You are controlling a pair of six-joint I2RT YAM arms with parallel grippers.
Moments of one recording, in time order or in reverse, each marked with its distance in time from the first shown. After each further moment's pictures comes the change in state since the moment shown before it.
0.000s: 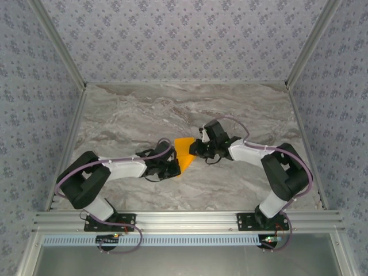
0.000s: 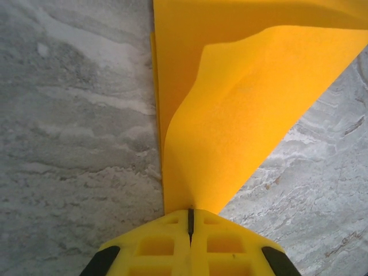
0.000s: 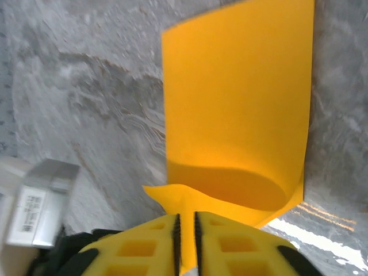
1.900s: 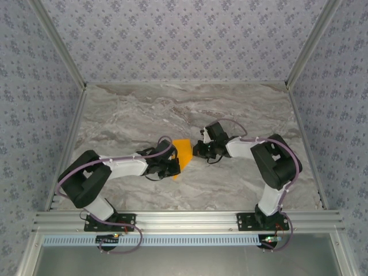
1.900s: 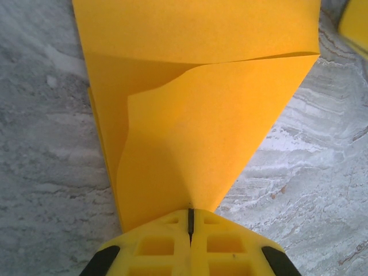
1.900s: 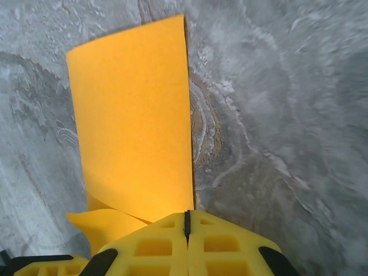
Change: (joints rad) left arm 0.000 0.017 0.027 -0.036 -0.027 0.051; right arm -0.063 0.112 0.002 0.052 -0.005 -0.079
